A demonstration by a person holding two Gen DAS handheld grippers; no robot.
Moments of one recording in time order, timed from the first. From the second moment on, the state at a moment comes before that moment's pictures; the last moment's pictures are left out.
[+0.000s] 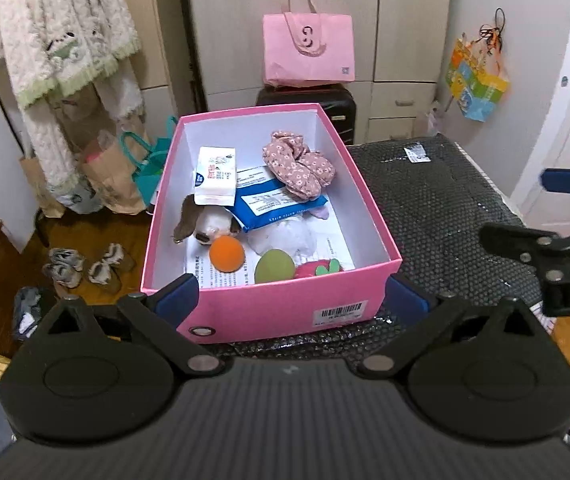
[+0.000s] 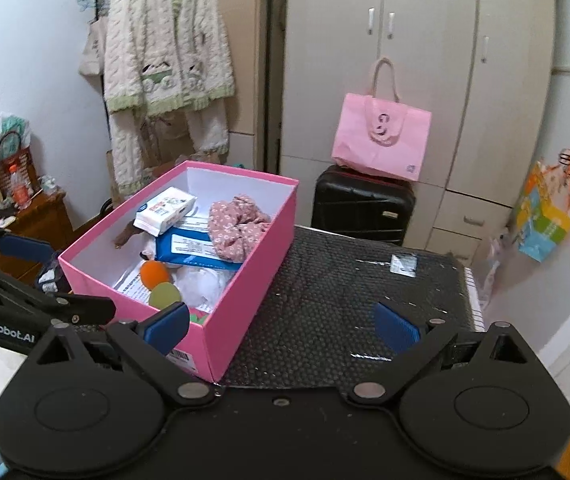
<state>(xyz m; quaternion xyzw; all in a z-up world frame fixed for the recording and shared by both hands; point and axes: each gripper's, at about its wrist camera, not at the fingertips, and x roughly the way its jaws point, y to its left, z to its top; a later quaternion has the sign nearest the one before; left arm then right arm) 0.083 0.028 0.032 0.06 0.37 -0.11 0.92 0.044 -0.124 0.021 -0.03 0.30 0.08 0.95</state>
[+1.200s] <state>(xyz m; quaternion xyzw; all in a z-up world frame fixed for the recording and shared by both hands) 0.032 0.010 0.017 0.04 0.31 -0.08 0.95 -0.027 -0.140 0.004 0.01 0.25 0.02 0.97</state>
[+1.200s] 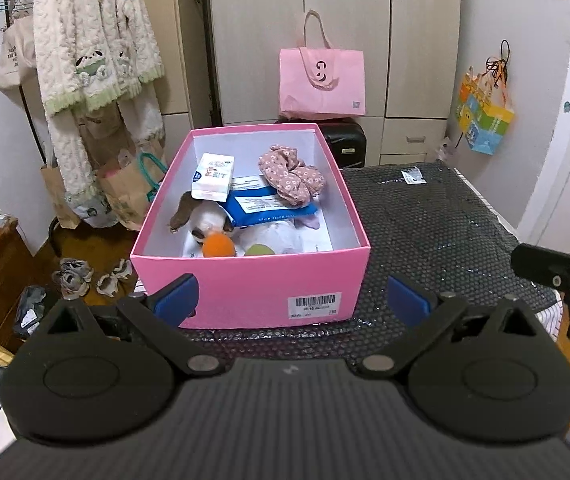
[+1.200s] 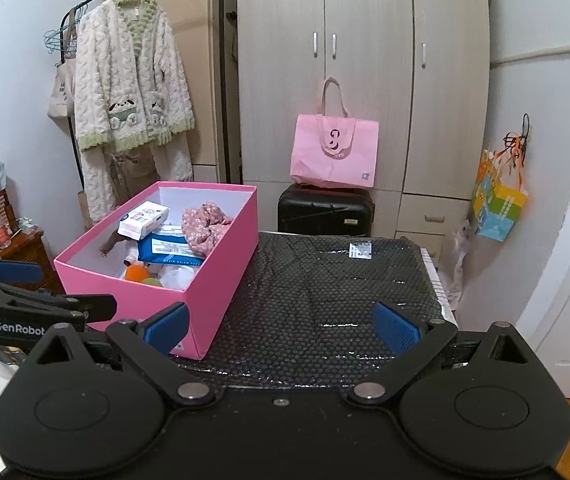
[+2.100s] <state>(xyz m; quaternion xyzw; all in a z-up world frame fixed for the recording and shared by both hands) 0.027 0.001 0.007 0.06 0.29 -0.03 0.95 -0.038 -0.145 0.000 0.01 0.23 -0.05 0.97</state>
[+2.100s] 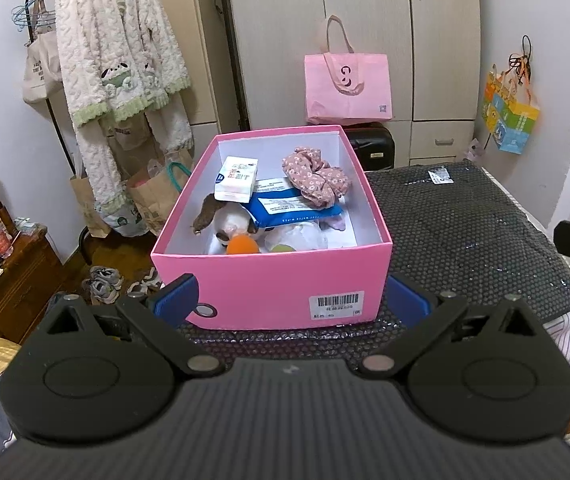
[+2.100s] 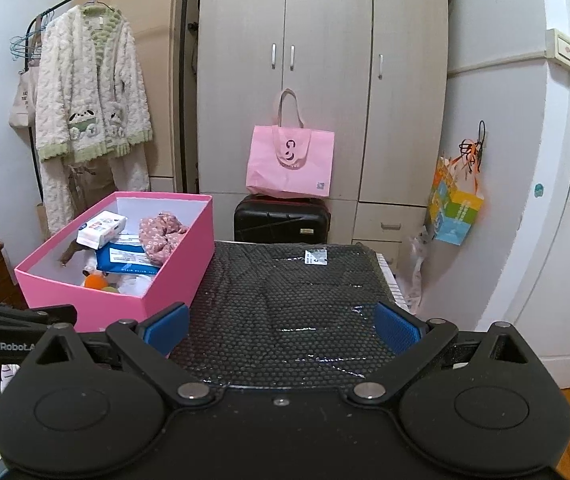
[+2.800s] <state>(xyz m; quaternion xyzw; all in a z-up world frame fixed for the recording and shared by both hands) 0.026 0.005 0.006 0.05 0.29 -0.03 0.96 -0.043 -0.139 0.000 0.00 0.22 -0.05 0.97</state>
